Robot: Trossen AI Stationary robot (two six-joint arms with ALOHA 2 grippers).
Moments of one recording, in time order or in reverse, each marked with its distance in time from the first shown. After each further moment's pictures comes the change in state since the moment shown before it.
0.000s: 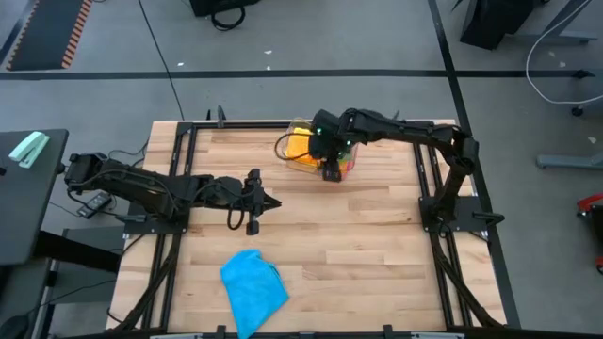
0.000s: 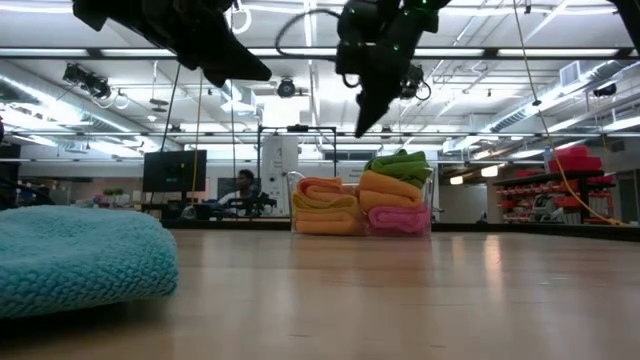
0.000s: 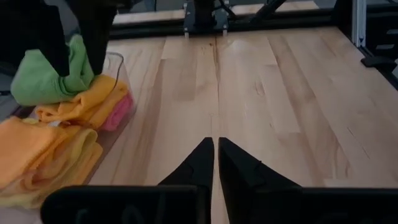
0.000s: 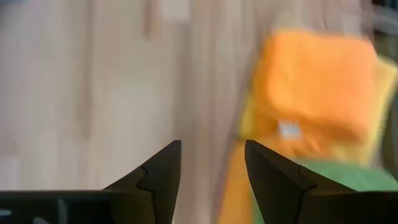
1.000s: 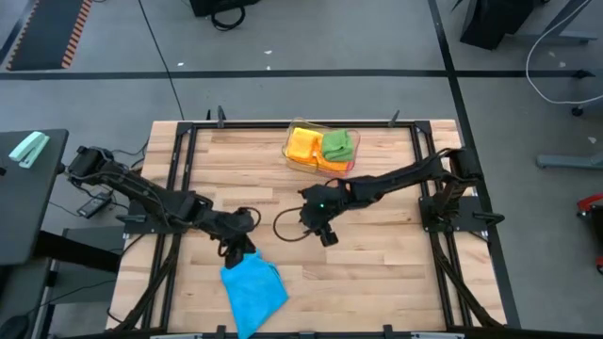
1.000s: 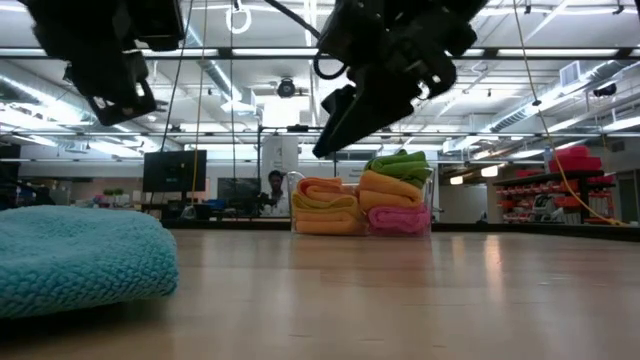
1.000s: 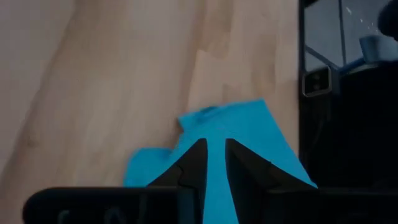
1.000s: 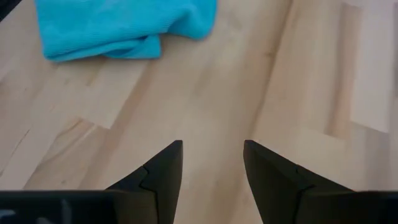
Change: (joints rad) left arm -0.271 0.003 0.000 -0.341 0.209 -0.726; right arm 0.415 0.000 -0.432 0.719 -0.032 0.049
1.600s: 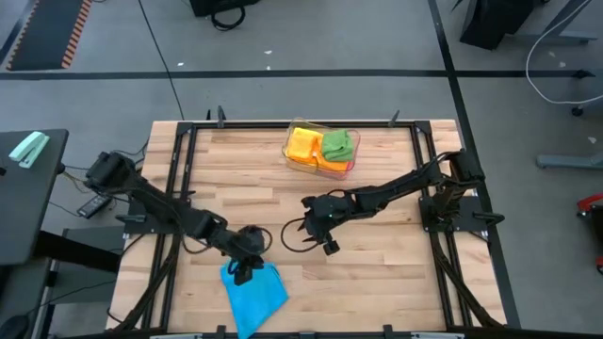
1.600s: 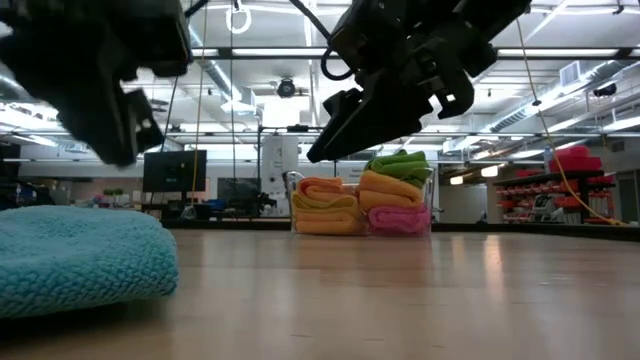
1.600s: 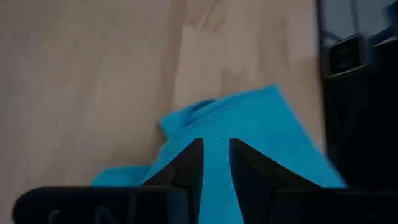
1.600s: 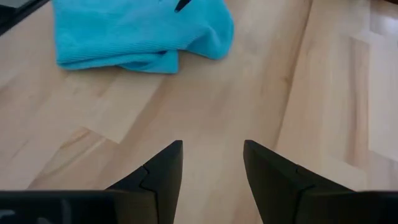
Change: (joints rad) left arm -0.089 0.254 0.000 0.225 -0.042 0.019; right arm 0.055 0.000 -0.147 0.278 0.025 -0.020
